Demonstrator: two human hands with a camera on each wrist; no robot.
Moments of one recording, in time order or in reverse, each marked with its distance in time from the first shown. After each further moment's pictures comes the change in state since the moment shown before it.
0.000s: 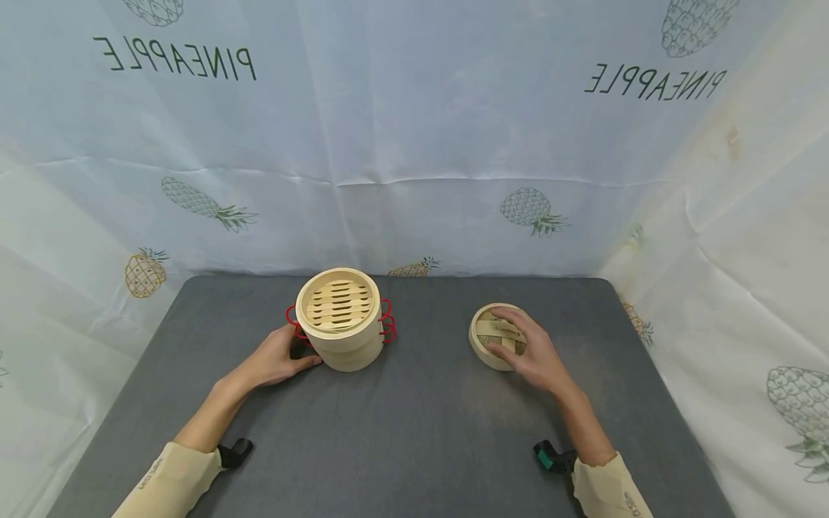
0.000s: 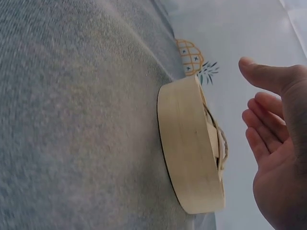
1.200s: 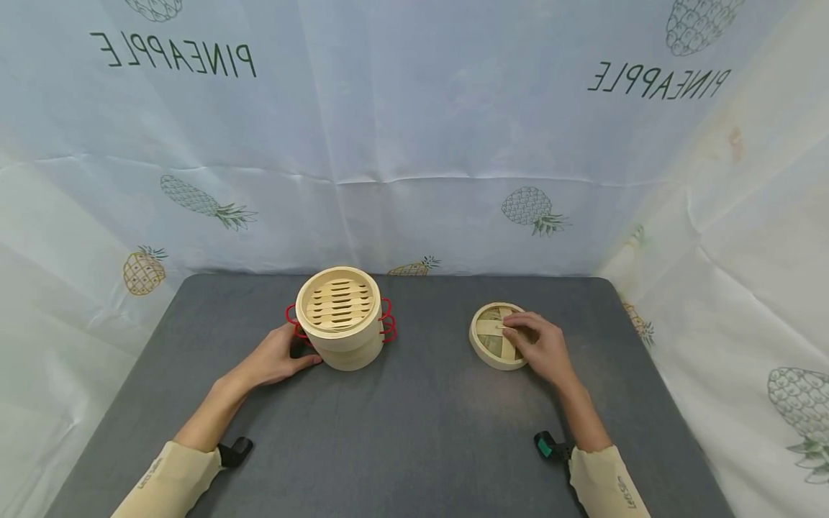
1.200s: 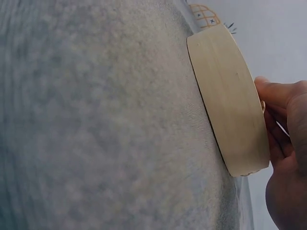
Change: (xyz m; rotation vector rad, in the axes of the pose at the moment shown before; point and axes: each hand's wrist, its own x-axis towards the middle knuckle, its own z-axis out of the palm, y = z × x) left_hand 0.002 -0.001 0.000 0.013 -0.011 -0.015; right_hand -0.001 0.040 0.006 0.053 0.160 0.019
